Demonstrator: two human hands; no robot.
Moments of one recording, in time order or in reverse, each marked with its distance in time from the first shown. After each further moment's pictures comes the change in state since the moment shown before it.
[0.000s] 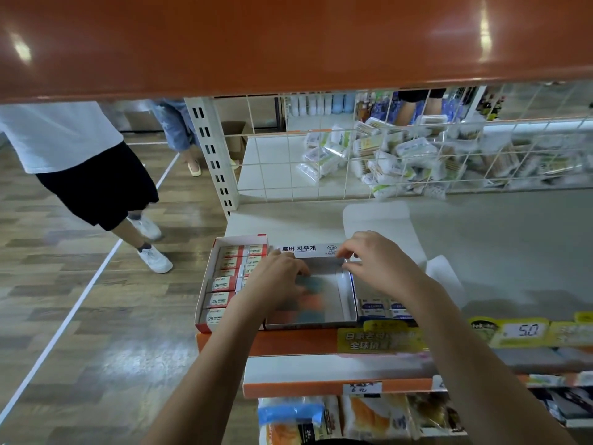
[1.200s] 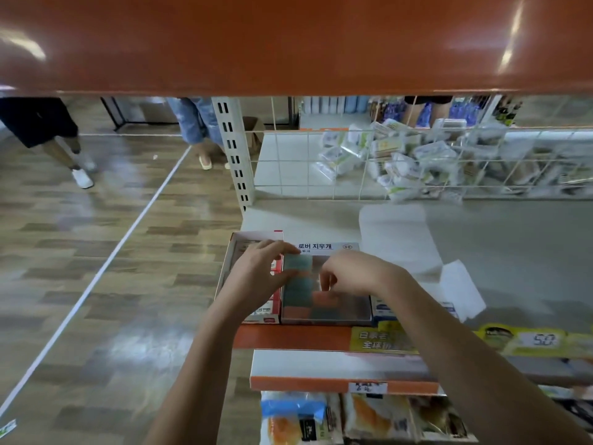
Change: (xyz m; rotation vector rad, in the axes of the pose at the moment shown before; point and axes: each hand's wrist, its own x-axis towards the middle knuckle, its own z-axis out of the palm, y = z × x) left_hand -0.045 -0.033 -0.012 -0.382 0.382 -0.035; right_hand 0.027 -0.047 0.019 -0.082 -0.511 -0.033
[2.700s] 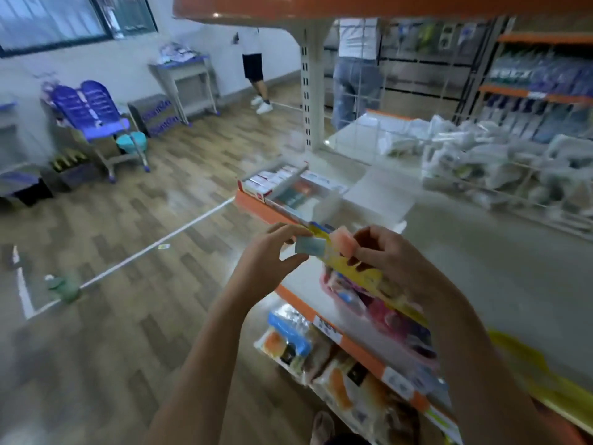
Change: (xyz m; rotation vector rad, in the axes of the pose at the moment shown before) left_hand -0.127 0.246 0.139 0.084 0.502 -0.401; right_hand -0.174 0.168 0.029 0.957 -0.023 -0.540
